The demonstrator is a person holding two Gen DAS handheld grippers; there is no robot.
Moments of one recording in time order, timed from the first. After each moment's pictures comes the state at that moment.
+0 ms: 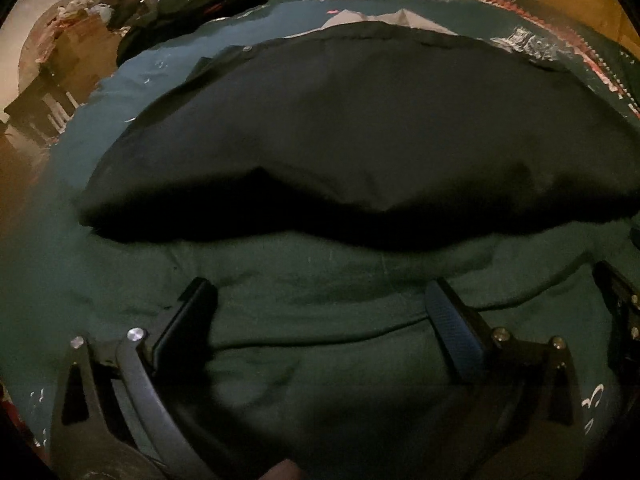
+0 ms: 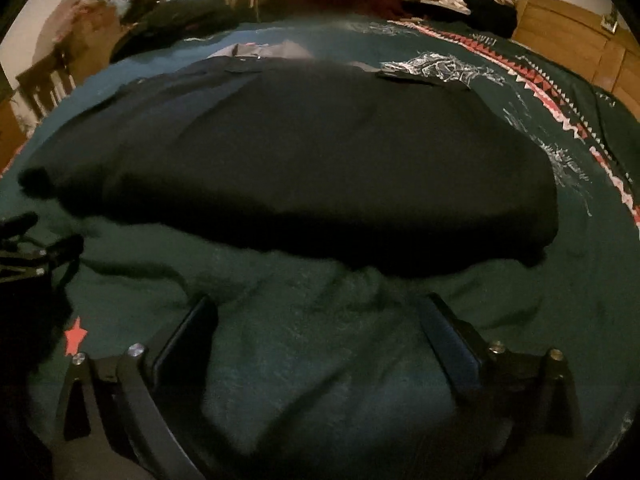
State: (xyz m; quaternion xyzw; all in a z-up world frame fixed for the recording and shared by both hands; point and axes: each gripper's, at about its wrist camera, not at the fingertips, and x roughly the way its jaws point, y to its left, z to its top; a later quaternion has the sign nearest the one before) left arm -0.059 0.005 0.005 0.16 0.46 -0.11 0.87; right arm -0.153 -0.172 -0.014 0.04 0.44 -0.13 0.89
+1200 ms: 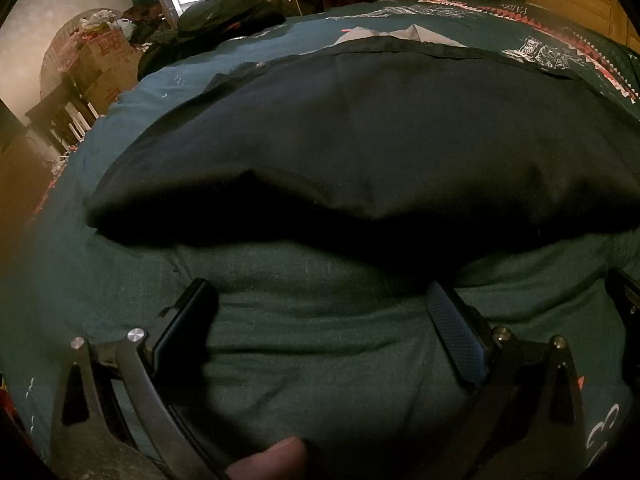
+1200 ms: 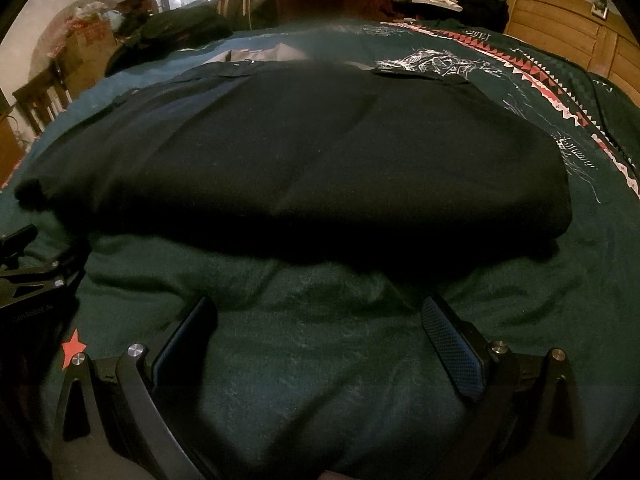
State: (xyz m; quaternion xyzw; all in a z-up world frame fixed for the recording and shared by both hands) left arm -0.064 -0.001 -0.004 0.16 0.41 -0.08 0.89; right arm -0.142 -0.180 -0.025 0.07 0.43 -0.13 0.89
